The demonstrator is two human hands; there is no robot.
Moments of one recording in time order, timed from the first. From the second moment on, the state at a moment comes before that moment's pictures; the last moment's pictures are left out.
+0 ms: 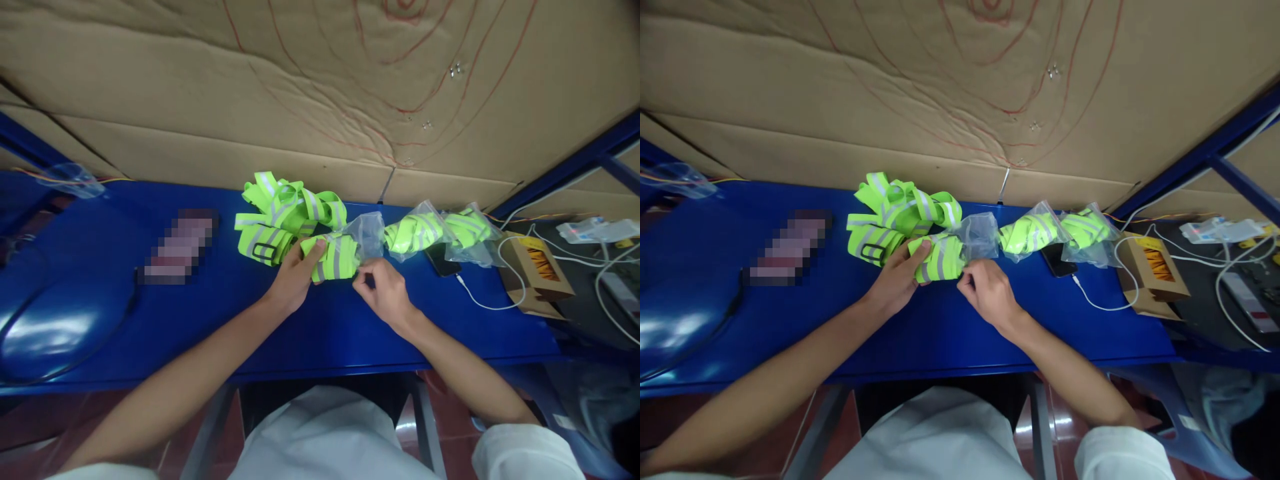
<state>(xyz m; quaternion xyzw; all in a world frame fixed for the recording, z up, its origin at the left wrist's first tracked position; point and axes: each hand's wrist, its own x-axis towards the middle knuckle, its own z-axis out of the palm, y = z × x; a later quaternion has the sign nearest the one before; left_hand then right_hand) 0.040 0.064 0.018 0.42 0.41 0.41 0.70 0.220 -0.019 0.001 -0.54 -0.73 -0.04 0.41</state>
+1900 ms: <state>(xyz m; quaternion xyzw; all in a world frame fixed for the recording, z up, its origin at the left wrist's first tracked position) 0.037 0.076 -0.008 0.54 0.33 0.46 0.62 0.212 0.025 0.002 -0.56 -0.64 0.02 0.53</state>
